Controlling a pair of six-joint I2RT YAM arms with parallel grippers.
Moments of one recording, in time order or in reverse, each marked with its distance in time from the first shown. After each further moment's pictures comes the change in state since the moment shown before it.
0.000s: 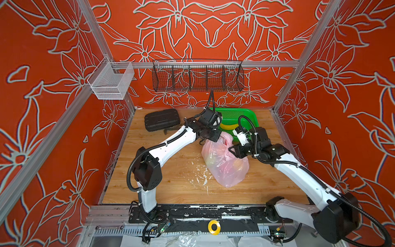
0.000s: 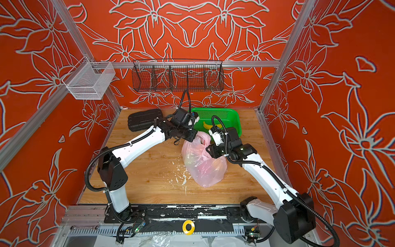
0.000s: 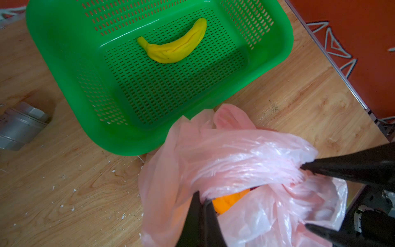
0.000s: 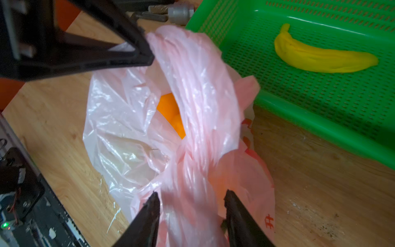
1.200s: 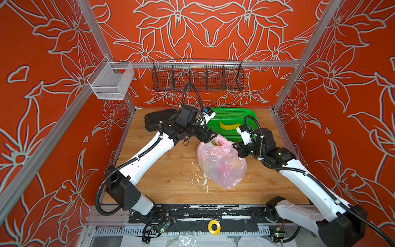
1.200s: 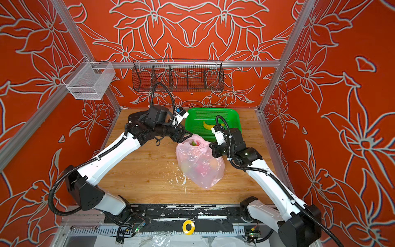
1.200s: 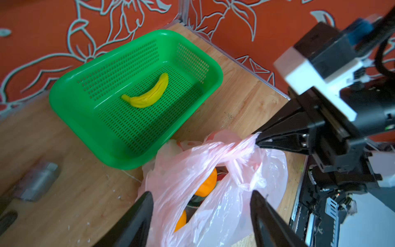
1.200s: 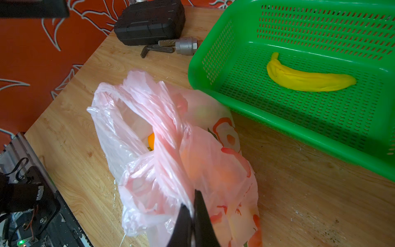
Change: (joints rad) left arm 0.110 -0.304 -0.188 0.124 0.317 0.281; right arm 0.008 -0.110 -0.020 0.053 0.017 0.077
